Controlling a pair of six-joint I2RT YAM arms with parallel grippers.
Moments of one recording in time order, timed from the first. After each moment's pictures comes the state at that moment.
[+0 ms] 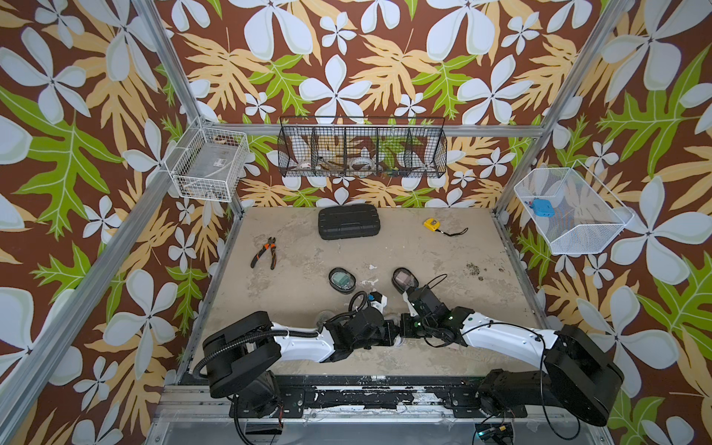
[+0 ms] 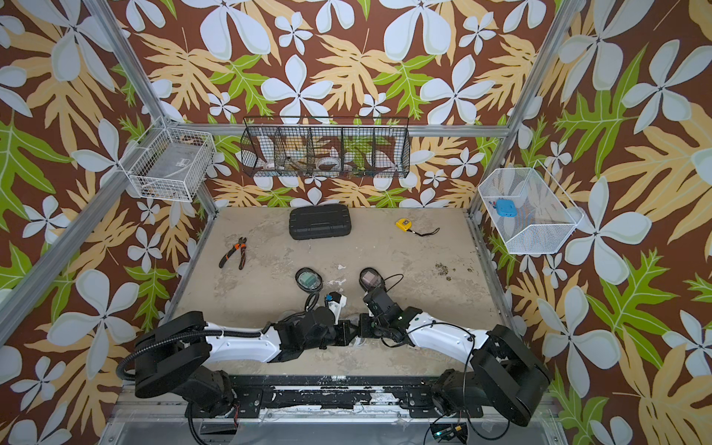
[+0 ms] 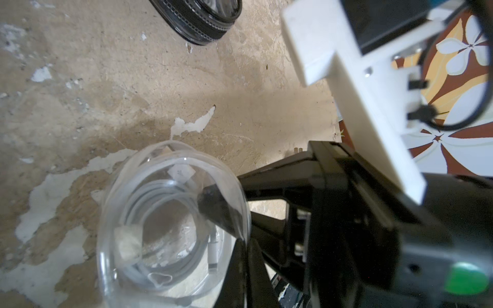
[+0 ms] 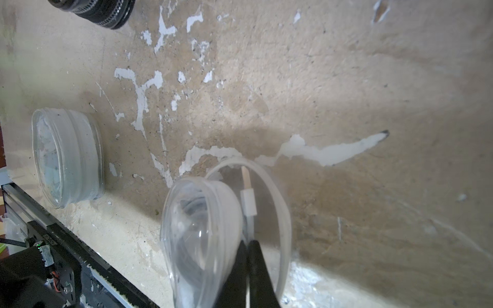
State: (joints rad) left arm -1.08 1.55 0.61 0.37 0.03 -1.03; right arm 0.74 1.34 0.57 -0.25 -0.16 0.74
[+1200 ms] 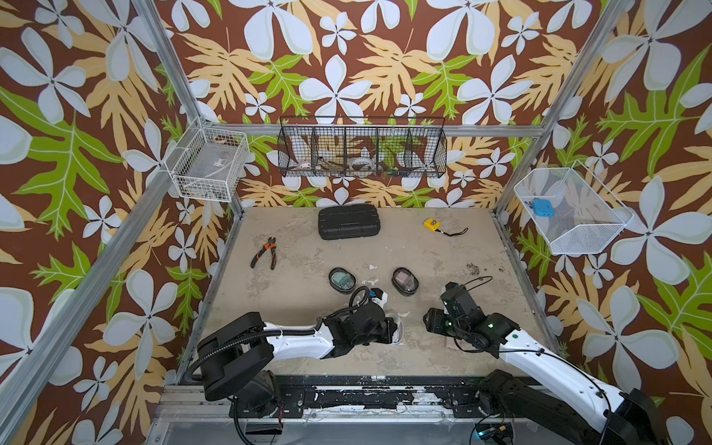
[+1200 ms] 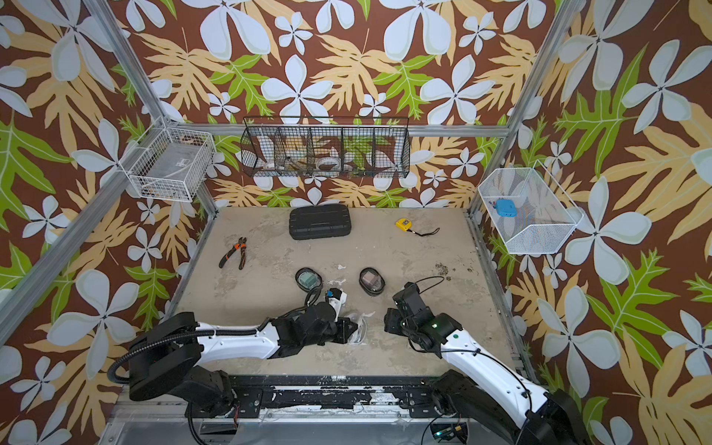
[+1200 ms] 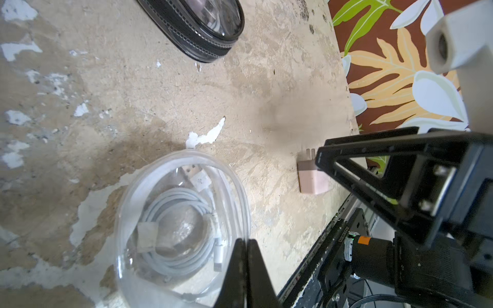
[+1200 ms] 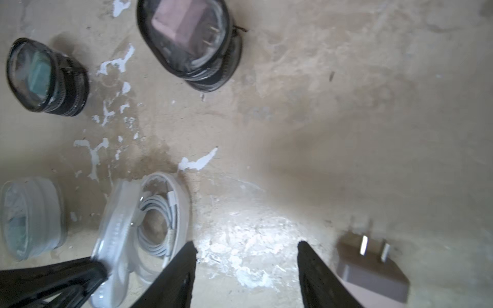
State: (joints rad) left arm -1.07 1.52 0.66 0.23 0.01 -0.92; right arm 0.56 0.93 0.54 -0.63 0.07 0.72
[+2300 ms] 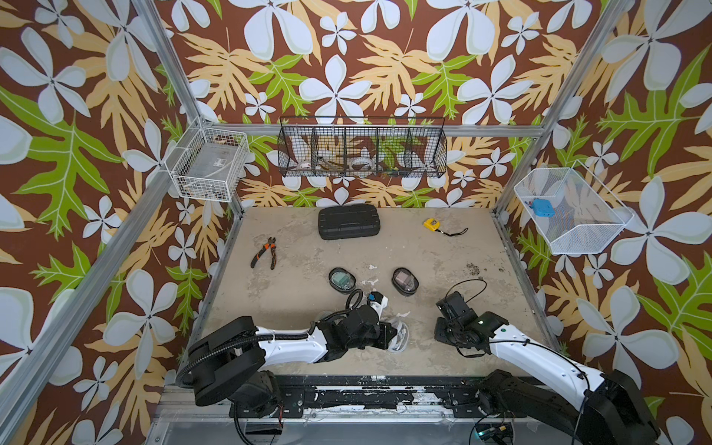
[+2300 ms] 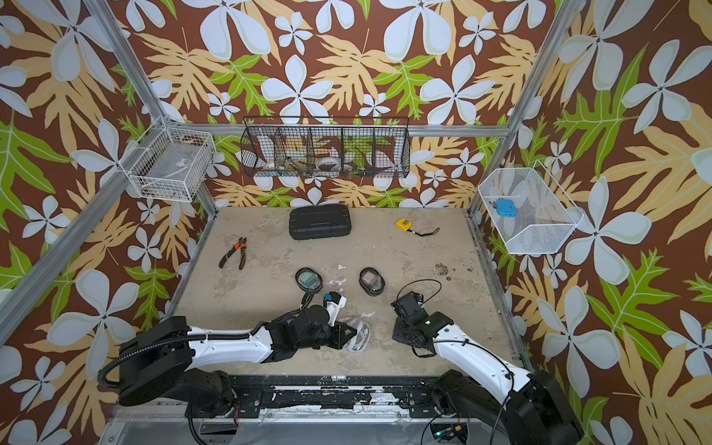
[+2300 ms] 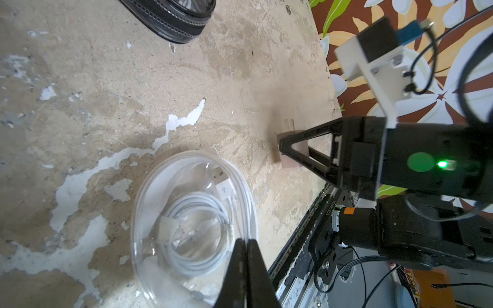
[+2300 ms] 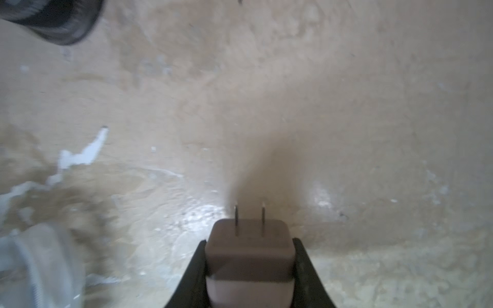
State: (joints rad) left arm -1.07 1.48 0.60 0.29 0.09 -0.88; right arm 0.55 1.04 0.53 -0.69 0.11 0.78
